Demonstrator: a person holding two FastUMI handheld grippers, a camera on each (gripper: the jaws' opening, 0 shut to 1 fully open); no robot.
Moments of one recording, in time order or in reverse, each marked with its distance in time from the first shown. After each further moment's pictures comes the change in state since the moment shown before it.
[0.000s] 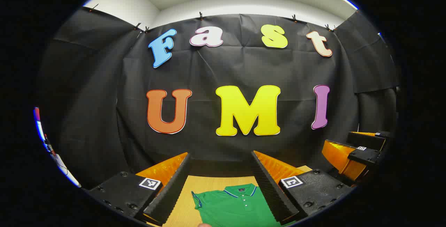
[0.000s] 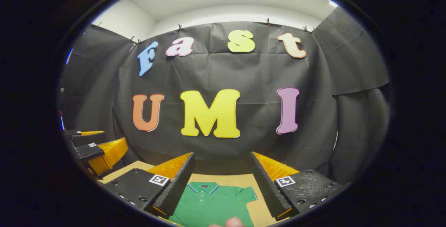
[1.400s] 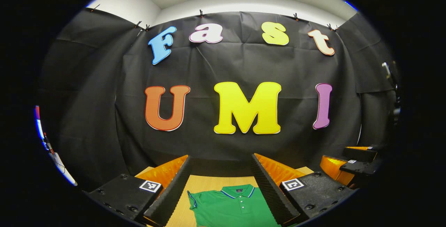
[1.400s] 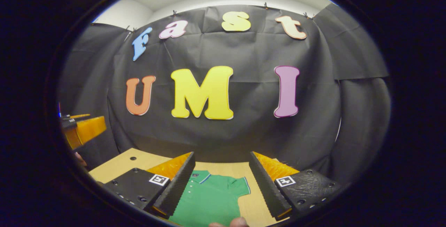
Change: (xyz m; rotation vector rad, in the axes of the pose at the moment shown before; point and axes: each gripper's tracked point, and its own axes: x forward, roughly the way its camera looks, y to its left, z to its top) left arm 0.018 -0.020 -0.019 -0.017 0.038 -0.003; right arm 0.057 -0.062 -0.080 -0.017 0.163 -0.009
